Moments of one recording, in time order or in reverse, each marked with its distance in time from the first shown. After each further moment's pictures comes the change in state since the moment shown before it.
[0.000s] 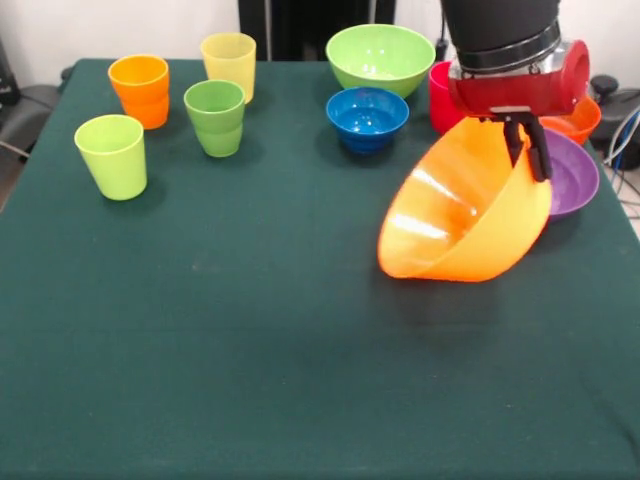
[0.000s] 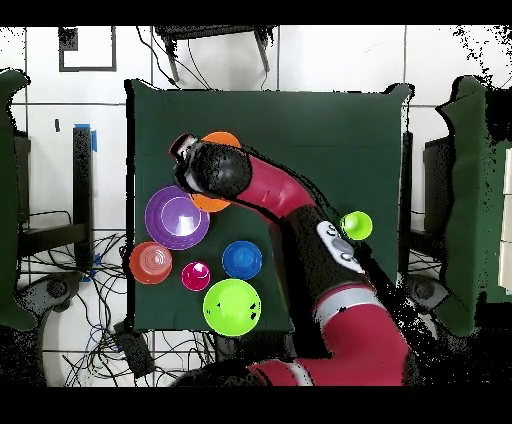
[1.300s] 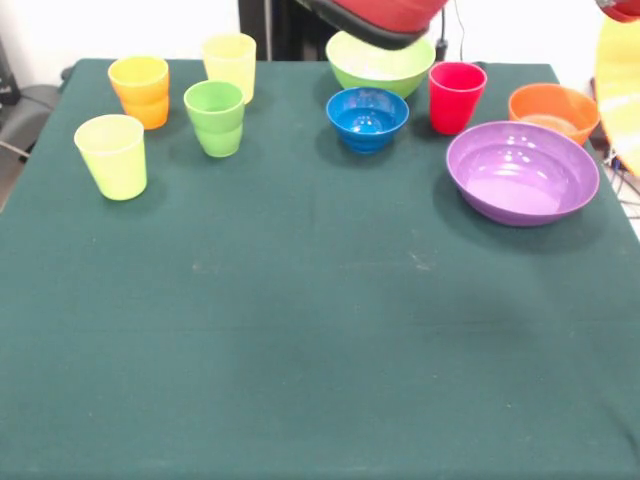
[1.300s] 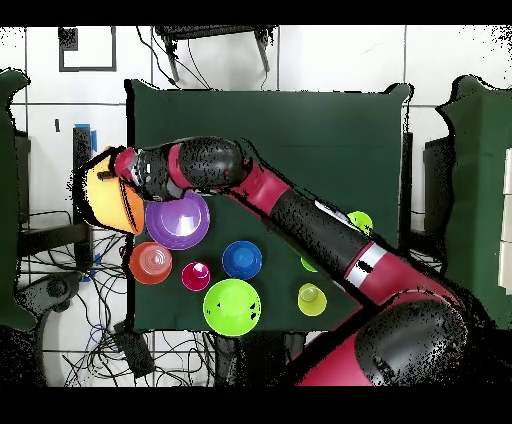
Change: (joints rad) arm -0.357 0.338 0.703 0.069 -0.106 0.300 -0.006
